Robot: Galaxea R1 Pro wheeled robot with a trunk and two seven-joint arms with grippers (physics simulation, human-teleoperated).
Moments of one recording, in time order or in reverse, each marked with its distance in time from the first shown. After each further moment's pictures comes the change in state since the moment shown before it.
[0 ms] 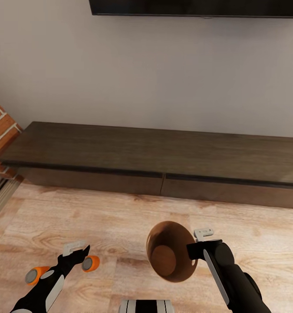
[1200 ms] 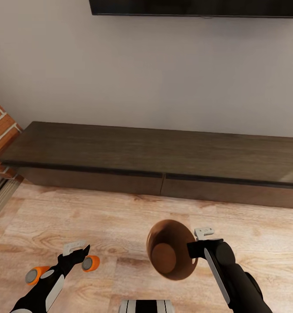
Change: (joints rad) left arm 0.000 0.000 0.000 -0.004 0.000 0.000 -0.002; right arm -0.001 -0.003 -0.004 -0.014 -0.009 -0.001 0.000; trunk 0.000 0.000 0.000
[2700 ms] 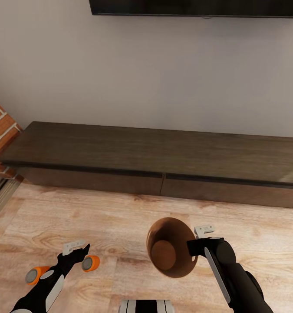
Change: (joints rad) left arm 0.000 0.000 0.000 0.003 0.000 -0.030 0.000; right arm 0.000 0.000 0.000 -0.025 0.004 0.000 0.000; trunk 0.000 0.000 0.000
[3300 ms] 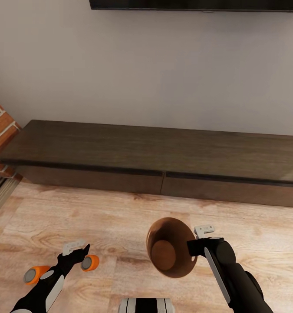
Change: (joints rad) left arm 0.000 0.000 0.000 0.003 0.000 0.001 0.000; right arm 0.000 0.000 0.001 0.000 -0.002 0.000 -0.007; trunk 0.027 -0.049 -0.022
